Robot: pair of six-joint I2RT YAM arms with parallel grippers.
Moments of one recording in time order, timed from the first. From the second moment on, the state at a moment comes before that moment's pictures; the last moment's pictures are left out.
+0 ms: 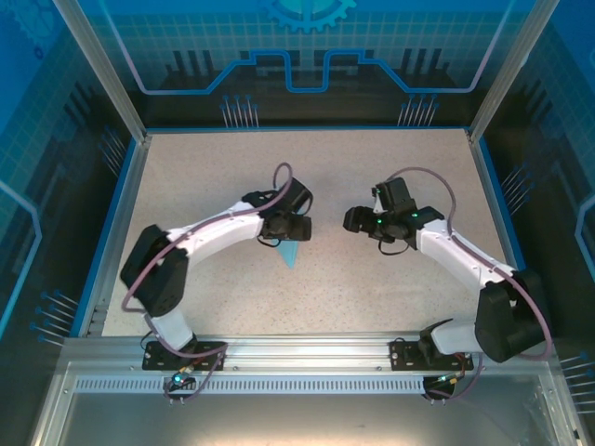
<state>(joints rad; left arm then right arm) -0.66 1.70 1.27 -0.69 -0.09 -0.66 0.39 1.36 0.92 -0.51 -0.16 0.61</state>
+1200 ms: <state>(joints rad) -0.25 1.51 0.81 -0.29 0.26 -0.80 0.78 2.06 1.46 -0.59 -0.13 0.51</state>
